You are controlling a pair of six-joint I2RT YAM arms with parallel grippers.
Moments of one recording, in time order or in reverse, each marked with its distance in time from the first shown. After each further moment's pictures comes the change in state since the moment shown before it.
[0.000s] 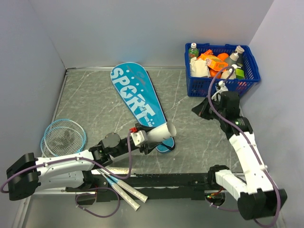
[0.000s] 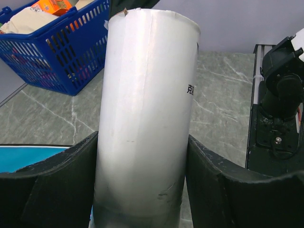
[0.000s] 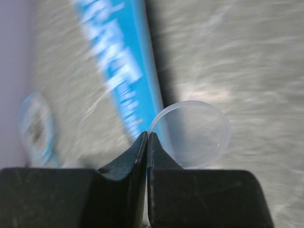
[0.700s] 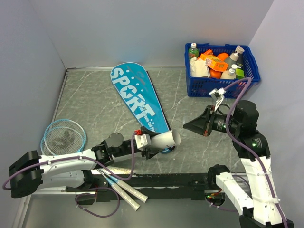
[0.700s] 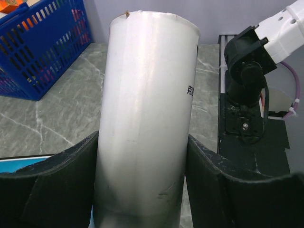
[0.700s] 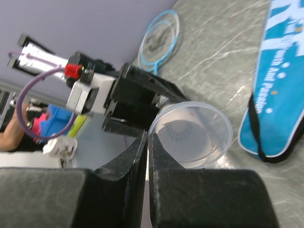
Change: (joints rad) left arm -0.019 0.044 0.018 -0.015 0.124 -0.021; right arm 0.060 -0.224 0.143 -0.146 -0.668 -0.056
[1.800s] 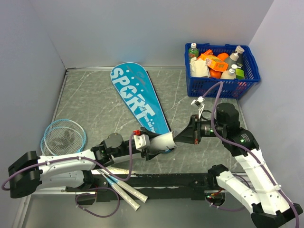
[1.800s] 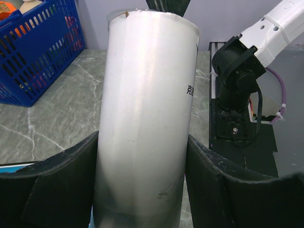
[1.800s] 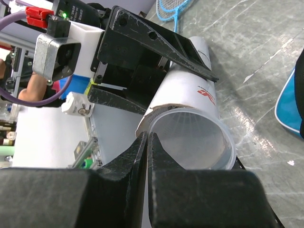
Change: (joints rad) left arm -0.008 -0.013 0.000 0.011 0.031 -0.026; right arm 0.235 0.010 -0.137 0.012 0.023 0.015
